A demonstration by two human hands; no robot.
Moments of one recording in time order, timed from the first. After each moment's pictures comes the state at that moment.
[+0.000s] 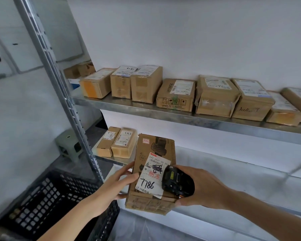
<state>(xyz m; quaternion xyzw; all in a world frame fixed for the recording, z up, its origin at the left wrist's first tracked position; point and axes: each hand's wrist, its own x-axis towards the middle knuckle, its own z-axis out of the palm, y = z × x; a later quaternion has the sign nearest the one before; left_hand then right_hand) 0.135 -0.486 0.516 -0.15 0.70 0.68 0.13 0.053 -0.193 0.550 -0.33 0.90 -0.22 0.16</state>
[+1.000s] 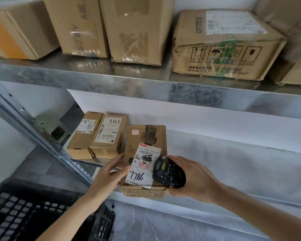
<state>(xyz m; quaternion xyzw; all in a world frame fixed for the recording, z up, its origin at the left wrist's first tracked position) -0.038 -0.569 0.345 -0.16 0.74 0.65 0.07 -0.104 -0.283 0.377 -0.30 0.91 -0.24 0.15</state>
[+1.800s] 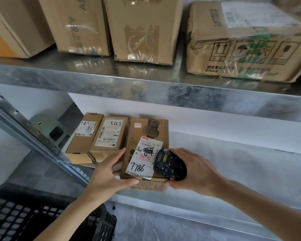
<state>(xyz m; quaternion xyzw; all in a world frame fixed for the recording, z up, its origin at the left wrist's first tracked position) -0.060 -0.588 0.341 -0.04 0.82 0.56 0.00 -0.137 -0.302 0.374 -0.30 0.92 -0.24 0.11</state>
